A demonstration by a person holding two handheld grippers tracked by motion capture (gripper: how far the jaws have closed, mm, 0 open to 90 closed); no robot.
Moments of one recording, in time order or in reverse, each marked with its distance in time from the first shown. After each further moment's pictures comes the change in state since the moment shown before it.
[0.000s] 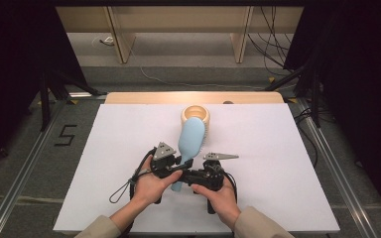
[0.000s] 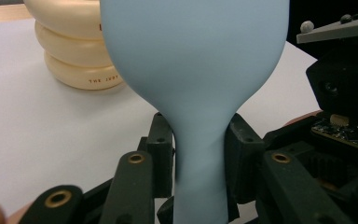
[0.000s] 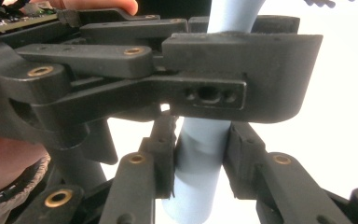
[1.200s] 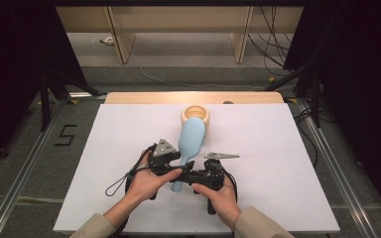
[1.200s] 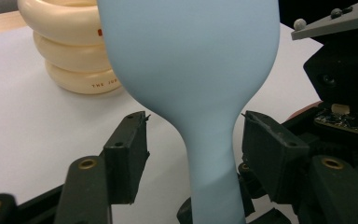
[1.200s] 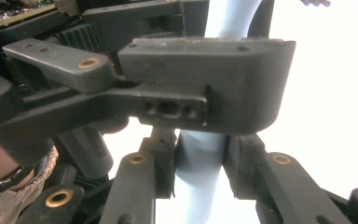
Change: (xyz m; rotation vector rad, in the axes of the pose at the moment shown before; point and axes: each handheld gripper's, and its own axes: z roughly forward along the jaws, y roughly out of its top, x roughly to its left) left arm 0.007 0.009 -0.003 0.044 -0.016 0.086; right arm -0.002 0.000 -0.001 0.004 0.026 0.054
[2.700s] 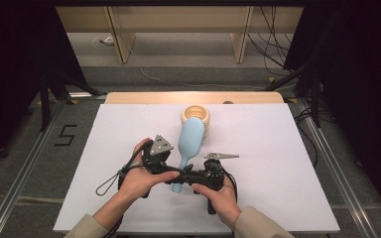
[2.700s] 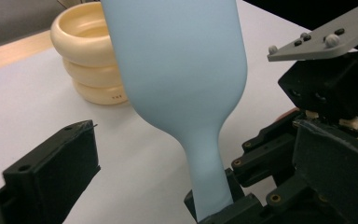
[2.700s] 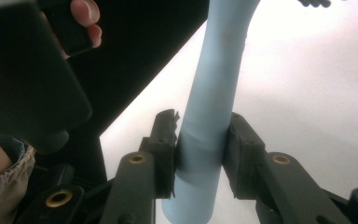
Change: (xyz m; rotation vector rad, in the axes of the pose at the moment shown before) left arm -0.009 0.021 -0.028 0.020 0.061 0.085; right arm -0.001 0.000 0.000 0.008 -0.004 -0.002
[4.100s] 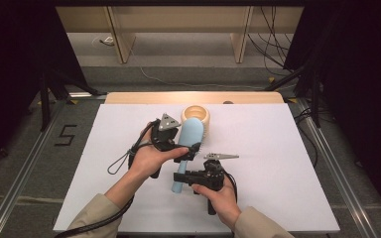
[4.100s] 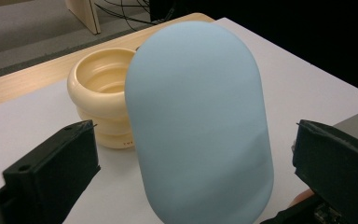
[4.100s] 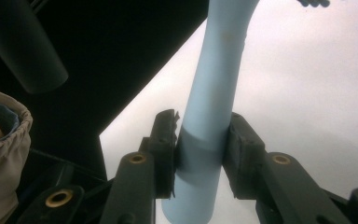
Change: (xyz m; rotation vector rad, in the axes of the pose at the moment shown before) left arm 0.010 0.048 0.021 -0.036 0.018 -0.062; right arm 0.001 -0.001 0.000 0.001 0.000 0.003
